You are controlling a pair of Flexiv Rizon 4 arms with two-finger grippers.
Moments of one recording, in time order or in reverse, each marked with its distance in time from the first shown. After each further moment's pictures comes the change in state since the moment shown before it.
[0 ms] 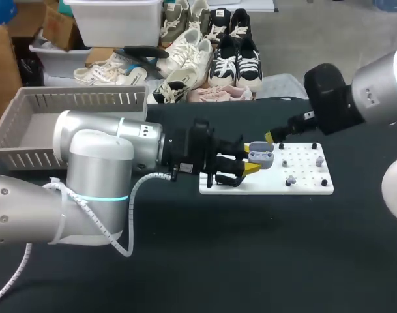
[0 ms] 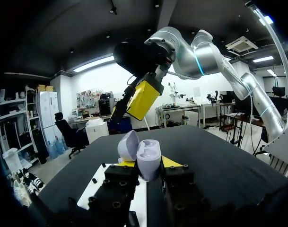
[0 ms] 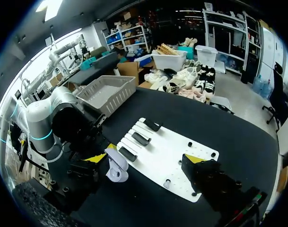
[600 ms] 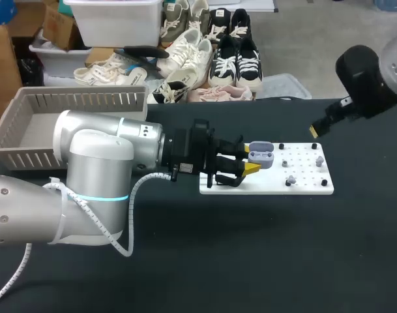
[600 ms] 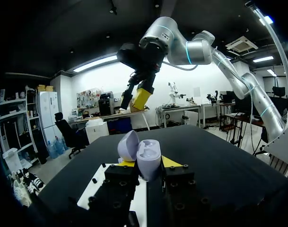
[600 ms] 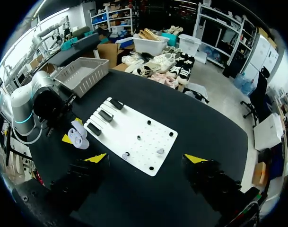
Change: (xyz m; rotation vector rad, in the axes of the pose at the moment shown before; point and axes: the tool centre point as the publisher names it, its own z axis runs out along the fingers) left arm 0.000 0.000 0.000 0.000 0.000 0.000; right arm 0.026 -0.069 -0.054 0.232 0.205 -0.039
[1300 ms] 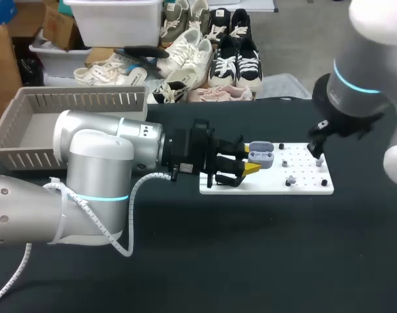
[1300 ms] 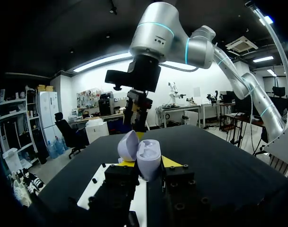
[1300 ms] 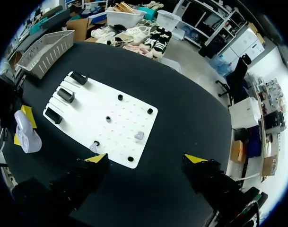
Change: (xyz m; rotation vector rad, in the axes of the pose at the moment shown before) left arm 0.000 0.000 0.000 0.000 0.000 0.000; right arm 0.029 -0.022 0.057 0.285 0.231 0.060
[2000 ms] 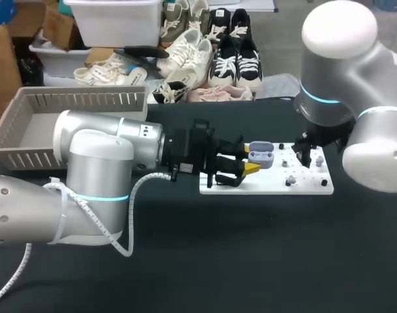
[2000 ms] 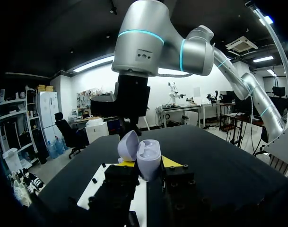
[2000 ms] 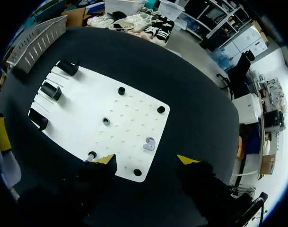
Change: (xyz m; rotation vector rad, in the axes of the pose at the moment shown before) left arm 0.000 0.000 0.000 0.000 0.000 0.000; right arm -0.009 0.020 0.050 0.016 0.092 -0.007
